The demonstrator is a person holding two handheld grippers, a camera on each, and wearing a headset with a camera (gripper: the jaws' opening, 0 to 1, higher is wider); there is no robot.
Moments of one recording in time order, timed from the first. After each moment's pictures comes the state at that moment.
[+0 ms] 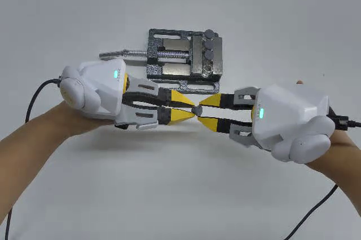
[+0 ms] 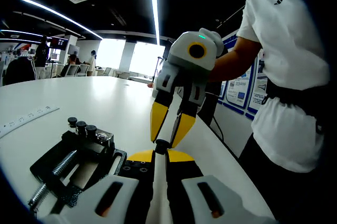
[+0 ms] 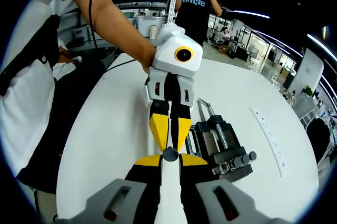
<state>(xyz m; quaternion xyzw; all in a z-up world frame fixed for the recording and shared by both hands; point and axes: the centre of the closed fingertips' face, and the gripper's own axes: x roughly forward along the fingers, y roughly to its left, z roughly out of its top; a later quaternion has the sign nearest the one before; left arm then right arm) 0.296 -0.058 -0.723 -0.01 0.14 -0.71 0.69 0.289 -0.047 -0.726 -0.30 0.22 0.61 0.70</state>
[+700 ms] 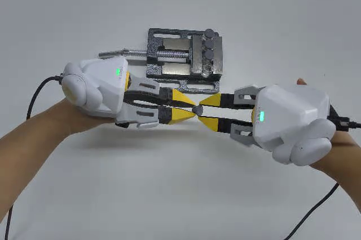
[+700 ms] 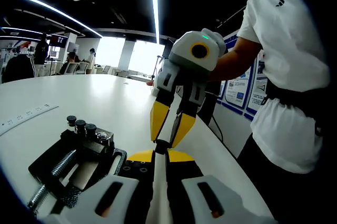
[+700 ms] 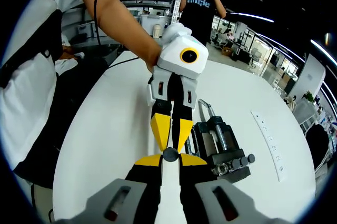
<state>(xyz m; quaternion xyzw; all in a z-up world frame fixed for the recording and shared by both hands) 0.298 -0.060 -0.726 -0.01 0.15 -0.71 0.69 0.291 -0.048 -0.726 -0.31 0.21 0.61 0.70</state>
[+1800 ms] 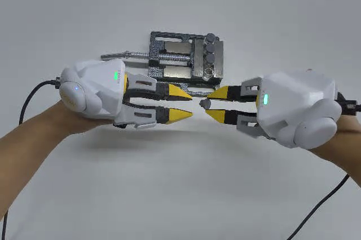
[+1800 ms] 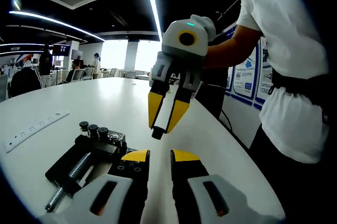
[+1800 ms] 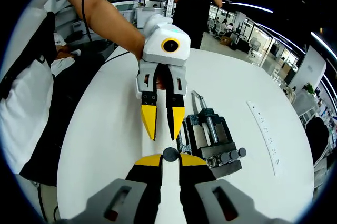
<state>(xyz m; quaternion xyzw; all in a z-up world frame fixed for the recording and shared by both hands) 0.307 -0.046 -0.728 0.04 0.12 -0.69 0.72 0.311 -0.060 -0.722 -0.32 0.26 0.59 0.69</state>
